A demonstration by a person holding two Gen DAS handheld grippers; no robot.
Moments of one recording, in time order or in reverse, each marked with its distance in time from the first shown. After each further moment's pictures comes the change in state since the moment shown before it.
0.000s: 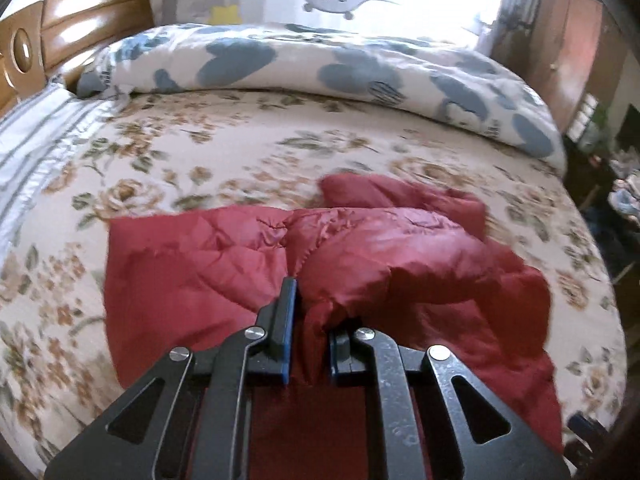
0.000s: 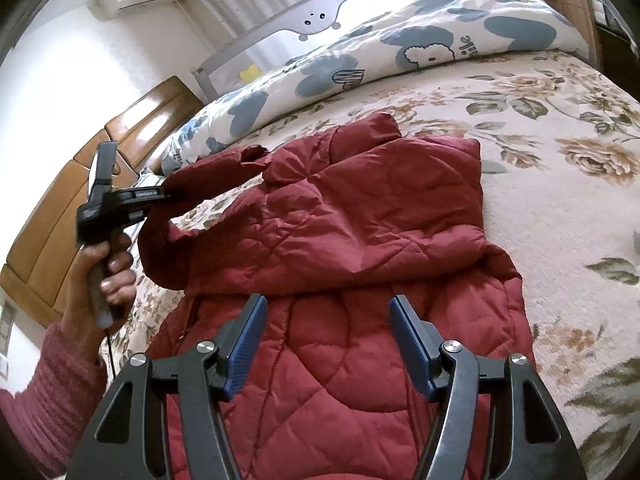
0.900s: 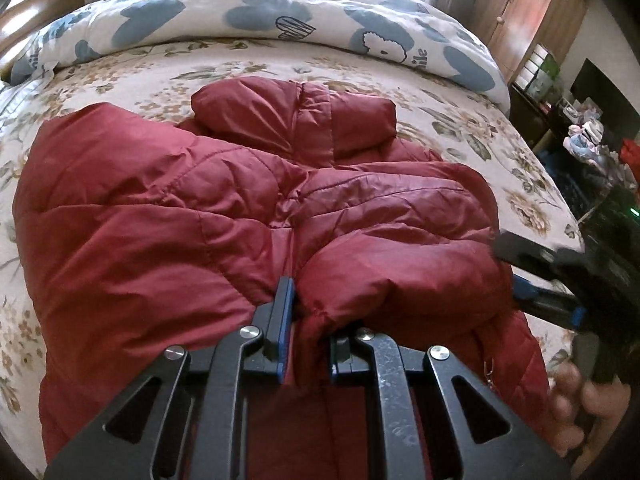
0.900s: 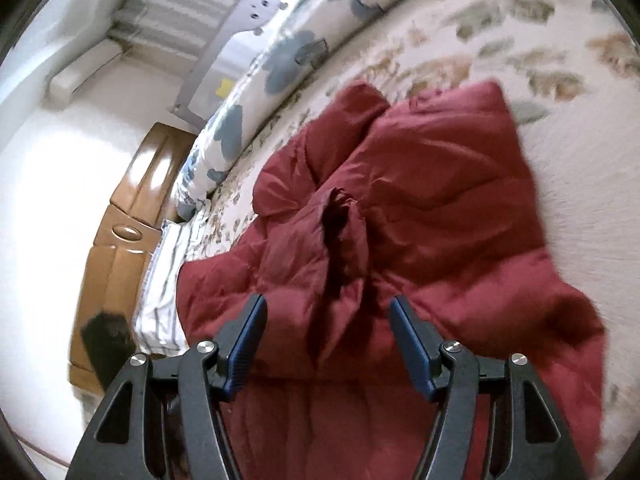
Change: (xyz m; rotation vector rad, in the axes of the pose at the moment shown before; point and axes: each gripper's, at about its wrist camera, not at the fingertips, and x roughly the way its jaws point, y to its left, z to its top) left arm 0.031 -0.086 -0.076 0.104 0.130 -0.159; right arm 0.100 -0.067 0.063 0.365 0.116 0.229
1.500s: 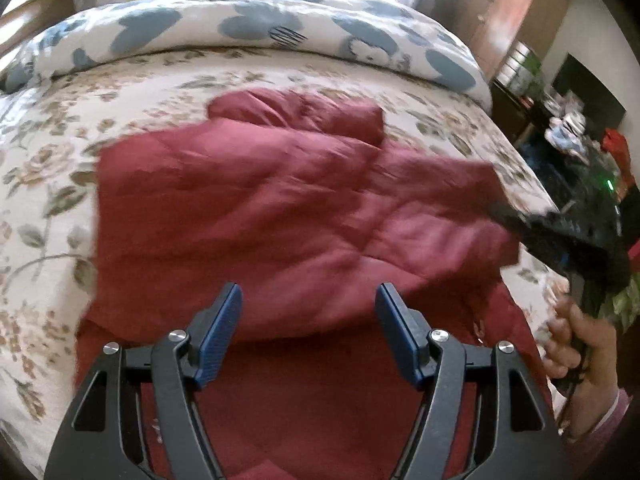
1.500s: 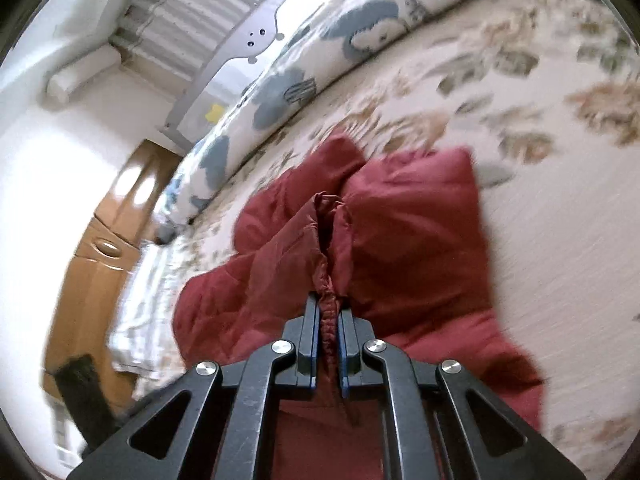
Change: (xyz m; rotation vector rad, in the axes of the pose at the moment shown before) left arm -0.044 0.034 -0.004 0.025 -0.017 -0.033; right arm -0.039 0.003 0.013 -0.095 -0.153 -0.129
